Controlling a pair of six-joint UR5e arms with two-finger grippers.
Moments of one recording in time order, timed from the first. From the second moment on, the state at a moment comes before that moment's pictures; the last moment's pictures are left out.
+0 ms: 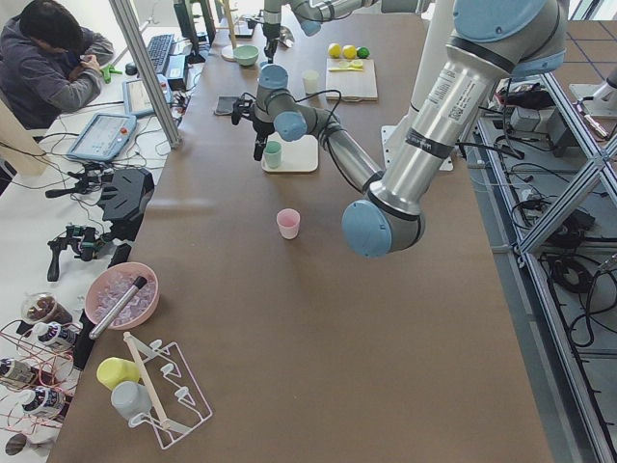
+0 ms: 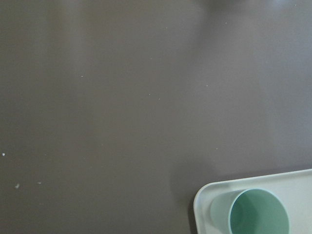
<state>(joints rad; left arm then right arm) -0.87 -2.03 -1.79 -1.79 -2.01 -0.93 1.02 -1.14 1.59 -1.33 2.17 1.11</state>
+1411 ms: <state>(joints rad) -0.98 -1.75 -1.85 -1.81 -2.04 -0.67 0.65 -0.83 1.50 -1.46 1.94 1.49</state>
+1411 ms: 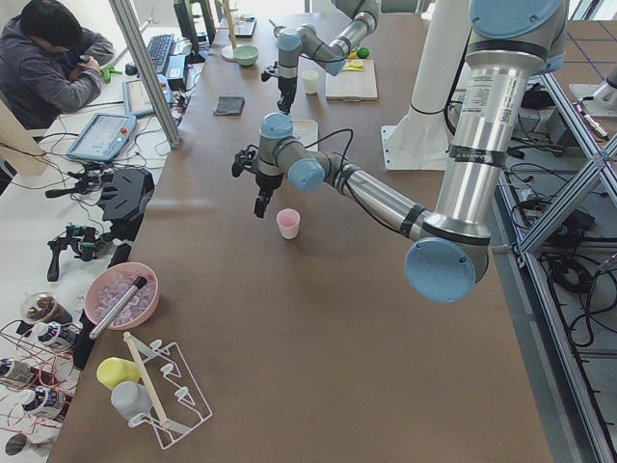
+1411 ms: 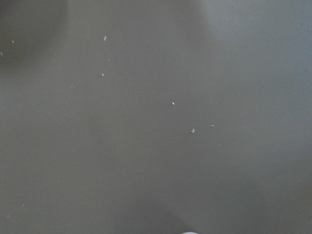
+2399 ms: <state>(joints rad) -0.88 -1.65 -1.76 -2.06 -2.04 -0.77 0.83 -1.03 1.80 -1.54 2.05 1.26</state>
